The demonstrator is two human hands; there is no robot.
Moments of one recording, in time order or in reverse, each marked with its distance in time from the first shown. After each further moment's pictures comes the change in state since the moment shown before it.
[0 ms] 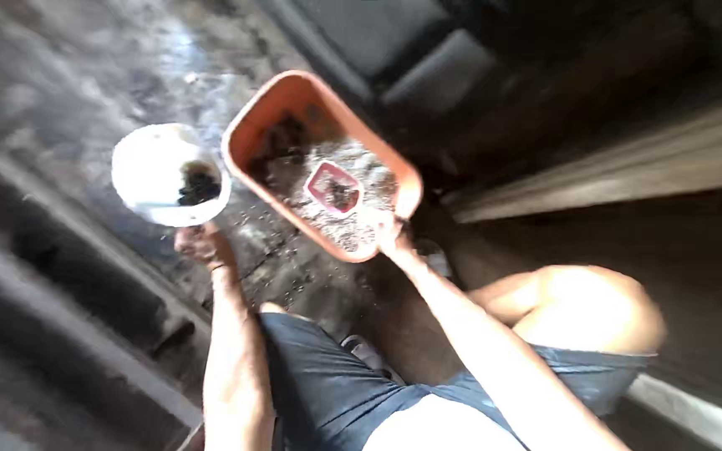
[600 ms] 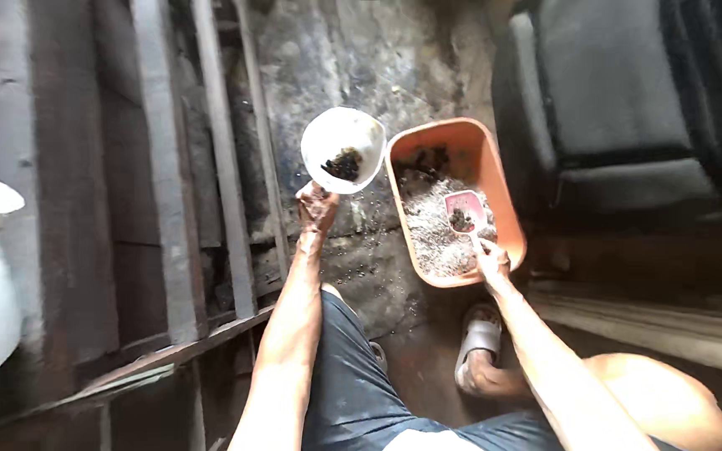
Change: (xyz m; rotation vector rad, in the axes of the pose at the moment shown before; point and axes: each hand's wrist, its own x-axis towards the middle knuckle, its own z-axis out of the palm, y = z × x) left_hand -0.015 -0.048 -0.071 -0.224 0.109 0.169; right_hand 0.069 -0.001 -0.002 -0.068 -0.158 0.006
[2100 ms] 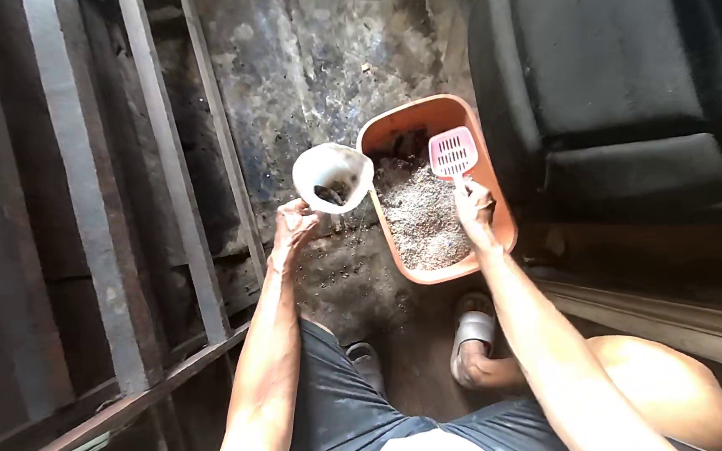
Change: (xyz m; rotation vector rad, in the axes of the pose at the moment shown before) left_hand -0.006 -0.010 0.026 0.027 -0.414 -0.181; right_hand 0.069 -0.073 -0.017 0.042 0.105 -0.092
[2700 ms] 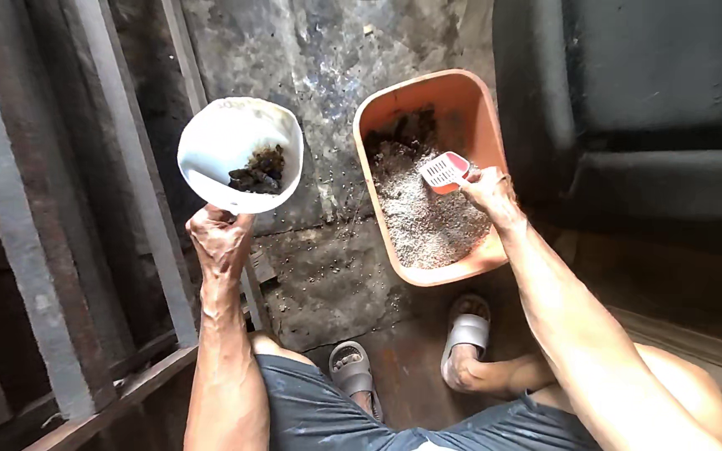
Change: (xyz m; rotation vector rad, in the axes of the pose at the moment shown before) left_hand -0.042 -0.001 -0.053 0.009 0.381 0.019; right_hand 0.067 0.013 -0.006 -0.320 -0.313 0.094
